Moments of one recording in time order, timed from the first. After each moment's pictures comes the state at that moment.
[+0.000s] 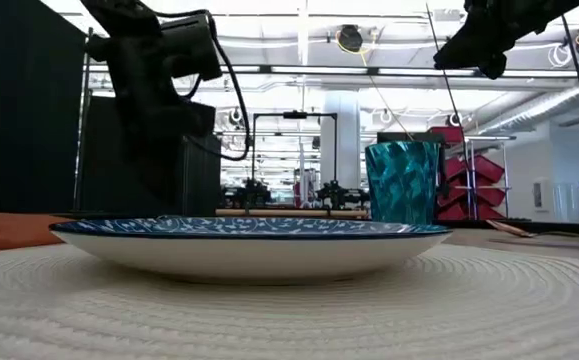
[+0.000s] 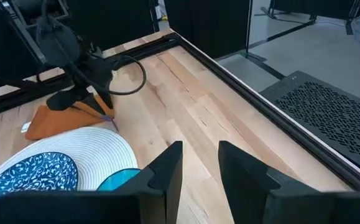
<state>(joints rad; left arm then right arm) 0.10 1.49 0.82 -0.58 -0.05 -0.46 -0.50 0.65 0.76 -0.52 -0.11 0.13</state>
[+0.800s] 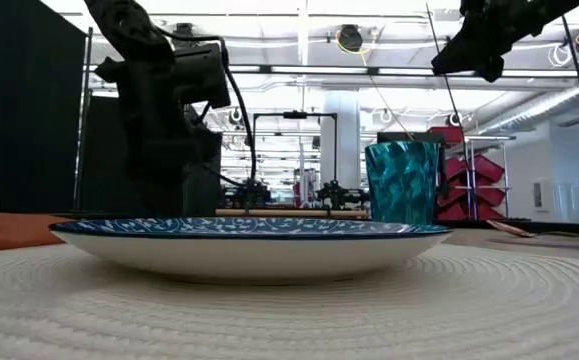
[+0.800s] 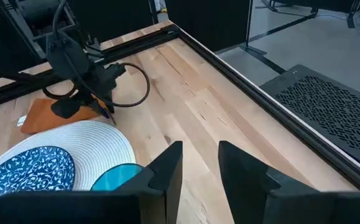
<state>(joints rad) 0.11 1.61 0.82 -0.53 -0.02 -0.42 -0.50 0.67 0.76 -0.52 -0.11 0.12</state>
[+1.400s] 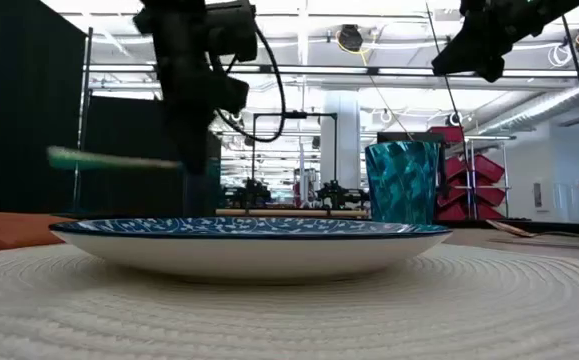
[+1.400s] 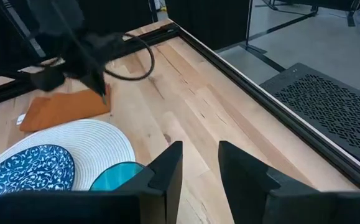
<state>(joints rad) 0.17 1.58 1.18 -0.99 0.08 -0.35 -0.50 0.67 0.76 -0.53 -0.11 0.12</state>
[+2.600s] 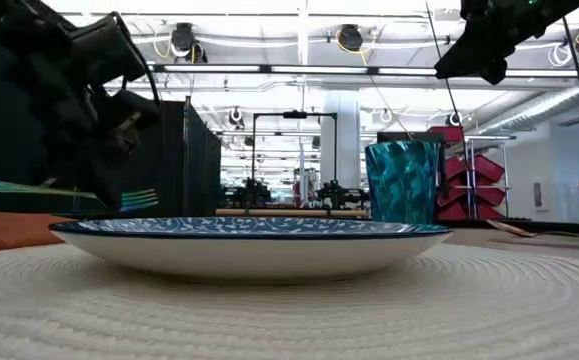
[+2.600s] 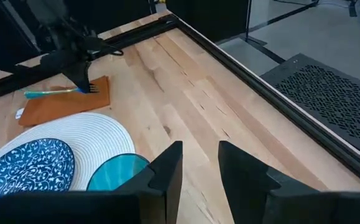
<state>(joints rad) 0.14 1.03 0.37 -0.32 0.16 -1.25 -0.50 0.67 0.76 -0.56 -0.11 0.13</state>
